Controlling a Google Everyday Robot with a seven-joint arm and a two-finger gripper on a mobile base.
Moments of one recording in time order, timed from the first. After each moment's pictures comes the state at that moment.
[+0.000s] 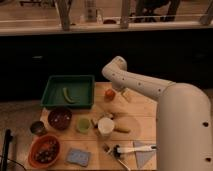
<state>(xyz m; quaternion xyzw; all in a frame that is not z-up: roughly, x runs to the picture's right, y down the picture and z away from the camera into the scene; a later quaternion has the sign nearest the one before) 0.113 0.040 0.893 -0.28 -0.01 -0.36 0.89</state>
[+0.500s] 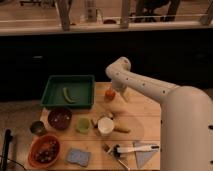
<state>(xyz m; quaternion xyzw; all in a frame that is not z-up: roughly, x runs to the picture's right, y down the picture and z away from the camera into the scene) 0.097 0.043 0.906 -0.26 -0.08 -0.39 0.88</state>
